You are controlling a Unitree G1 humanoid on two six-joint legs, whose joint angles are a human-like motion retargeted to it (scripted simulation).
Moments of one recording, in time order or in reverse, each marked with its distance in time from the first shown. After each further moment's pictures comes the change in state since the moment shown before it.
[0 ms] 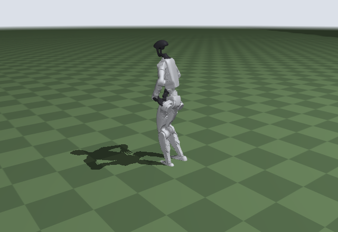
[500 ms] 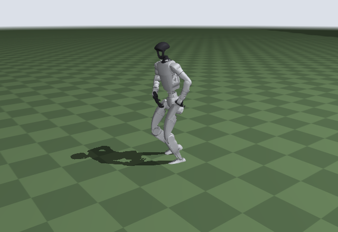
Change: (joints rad) left arm 0.200 -0.214 0.059 0.226 -0.013 -0.024 0.032; right arm 0.117 0.122 -0.050 0.008 0.025 -0.048 -0.076; waist -0.055 0.082 -0.024; left_leg -0.051 0.118 0.161 0.372 -0.274 0.103; right_leg -0.034 -0.164 -0.166 0.371 0.031 -0.107
